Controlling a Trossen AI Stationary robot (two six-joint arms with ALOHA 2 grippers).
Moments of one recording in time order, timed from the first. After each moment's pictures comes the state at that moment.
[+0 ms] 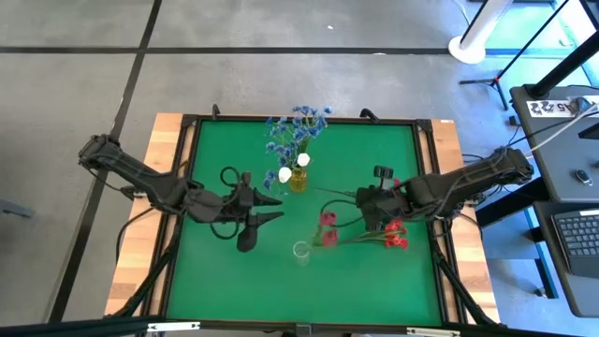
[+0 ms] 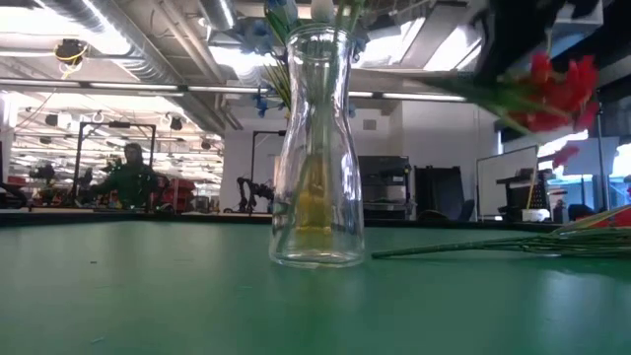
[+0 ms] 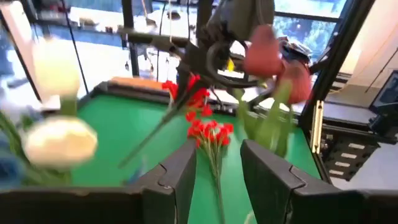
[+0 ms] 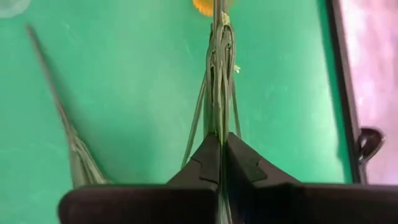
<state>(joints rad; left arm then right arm) -0.43 1.21 1.01 -0.07 -0.59 -0.25 0.33 1.35 1.19 -1.11 0.49 0.32</state>
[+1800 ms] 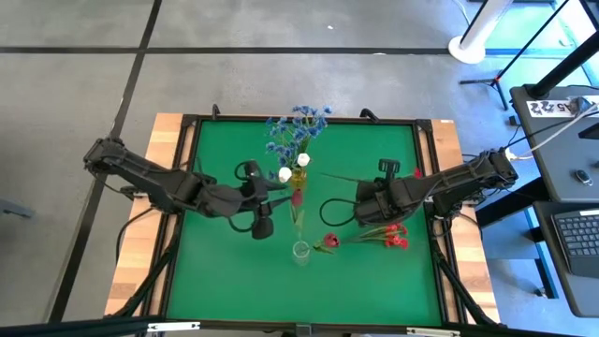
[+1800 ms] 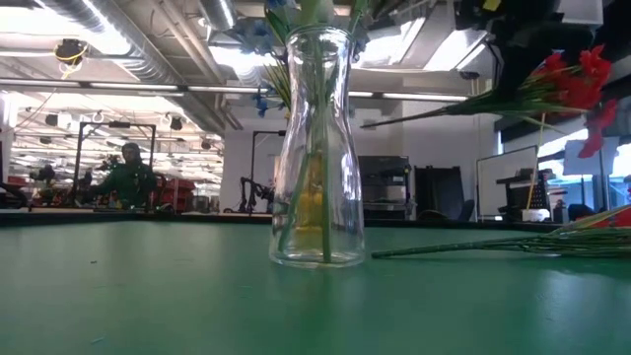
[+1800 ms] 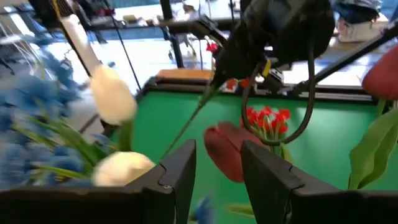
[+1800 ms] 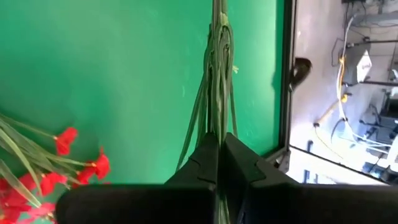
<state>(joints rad) -0.35 1.31 1.17 -0.26 -0.67 -0.14 0.30 1.53 1.34 -1.52 0.58 0.45</state>
